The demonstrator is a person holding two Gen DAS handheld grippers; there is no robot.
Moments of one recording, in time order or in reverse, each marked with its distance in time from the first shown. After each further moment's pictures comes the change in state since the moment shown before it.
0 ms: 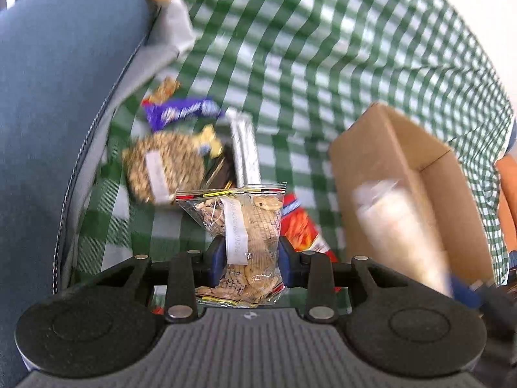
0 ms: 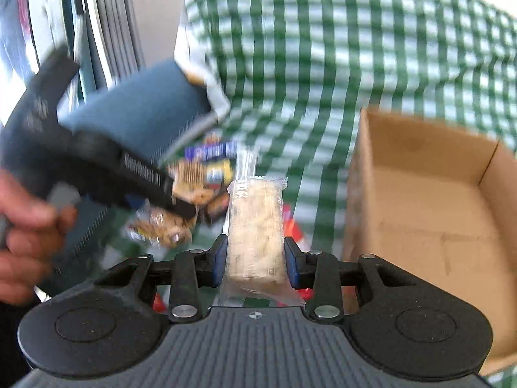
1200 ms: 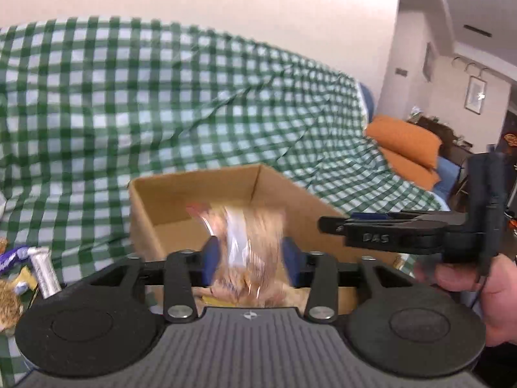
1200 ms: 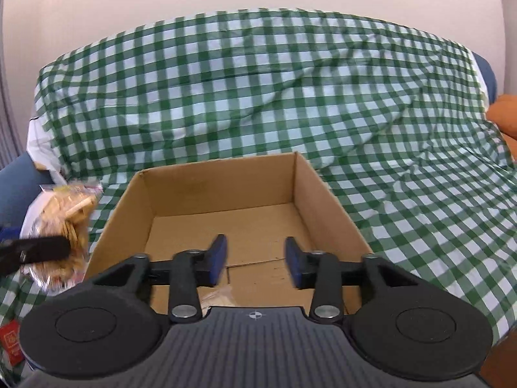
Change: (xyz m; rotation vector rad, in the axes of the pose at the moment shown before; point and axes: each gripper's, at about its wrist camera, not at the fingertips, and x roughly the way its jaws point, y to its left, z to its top) left arm -0.034 -0.199 -0.090 0.516 -0.390 -0.348; right arm -0.075 -0.181 -0.036 0.238 -0.179 -0.385
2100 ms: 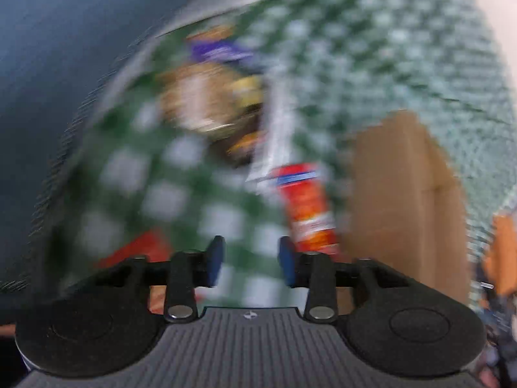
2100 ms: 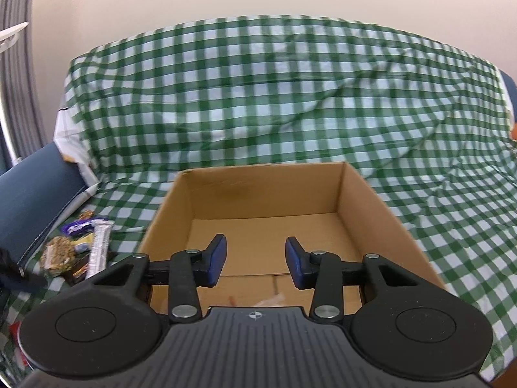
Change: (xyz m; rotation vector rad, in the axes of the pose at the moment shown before) left arm -0.041 0.221 -0.069 -0.852 0.480 0.431; right arm 0.012 0.052 -0.002 -0.073 -0.026 0.097
